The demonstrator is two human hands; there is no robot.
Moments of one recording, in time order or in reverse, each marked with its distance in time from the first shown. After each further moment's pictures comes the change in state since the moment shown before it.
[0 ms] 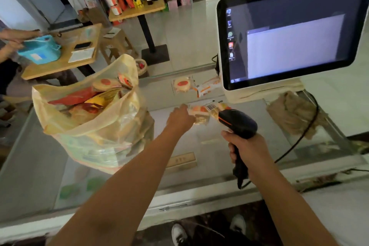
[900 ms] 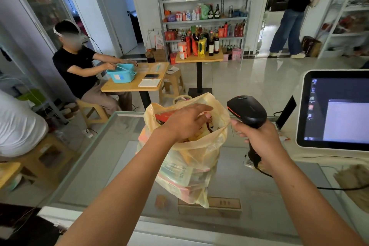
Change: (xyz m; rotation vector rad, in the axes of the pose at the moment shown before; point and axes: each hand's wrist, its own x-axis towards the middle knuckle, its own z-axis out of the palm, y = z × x) left_hand -0.121 -0.095 -0.237 0.057 0.237 0.427; right_hand -0.034 -0.097 0.173 -0.284 -0.115 -0.565
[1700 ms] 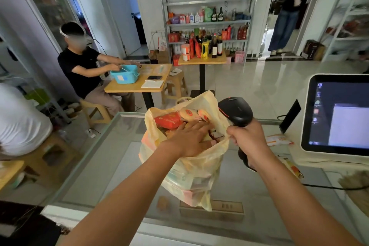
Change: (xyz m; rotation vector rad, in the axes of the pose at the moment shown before) left_hand -0.005 -0.025 0.038 0.287 -0.211 -0.008; right_hand 0.015 0.005 0.033 0.015 -0.039 0.059
